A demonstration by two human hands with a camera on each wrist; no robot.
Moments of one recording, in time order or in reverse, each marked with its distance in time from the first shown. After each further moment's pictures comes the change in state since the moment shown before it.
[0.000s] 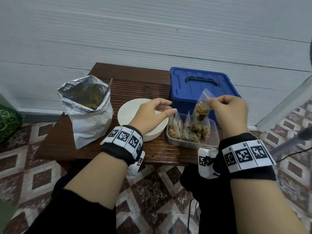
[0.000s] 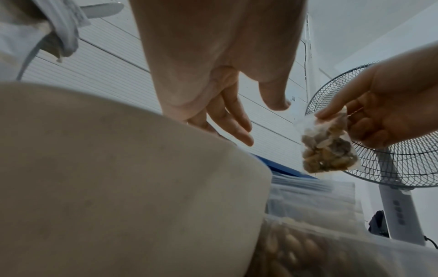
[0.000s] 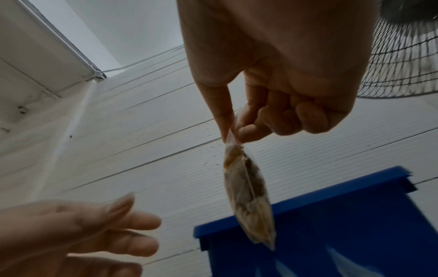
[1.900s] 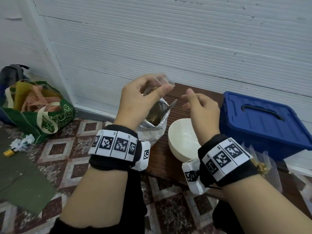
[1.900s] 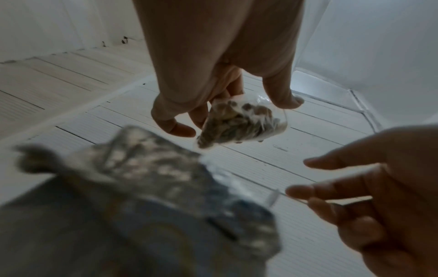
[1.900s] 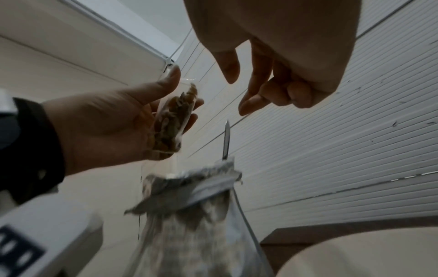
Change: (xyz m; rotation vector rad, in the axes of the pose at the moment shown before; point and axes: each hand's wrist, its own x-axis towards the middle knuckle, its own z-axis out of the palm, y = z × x) left_hand -0.042 0.029 -0.156 -0.176 0.562 0.150; right_hand -0.048 -0.109 0.148 0.256 -0.332 -0.186
